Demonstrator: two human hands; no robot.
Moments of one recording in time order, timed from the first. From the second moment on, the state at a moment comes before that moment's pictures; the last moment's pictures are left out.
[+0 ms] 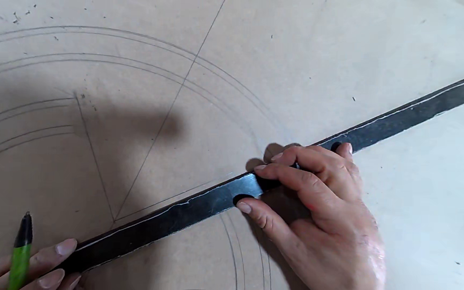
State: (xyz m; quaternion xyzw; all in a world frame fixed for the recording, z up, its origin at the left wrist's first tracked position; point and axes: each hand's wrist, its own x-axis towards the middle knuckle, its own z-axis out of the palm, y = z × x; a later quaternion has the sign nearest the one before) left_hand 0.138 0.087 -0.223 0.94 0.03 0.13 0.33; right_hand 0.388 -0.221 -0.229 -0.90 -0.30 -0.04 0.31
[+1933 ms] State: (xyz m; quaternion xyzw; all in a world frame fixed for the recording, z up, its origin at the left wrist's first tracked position) left_hand 0.209 0.061 -0.208 0.86 0.11 0.19 0.46; right_hand 0.387 -0.234 -0.238 -0.87 -0.27 0.09 0.41
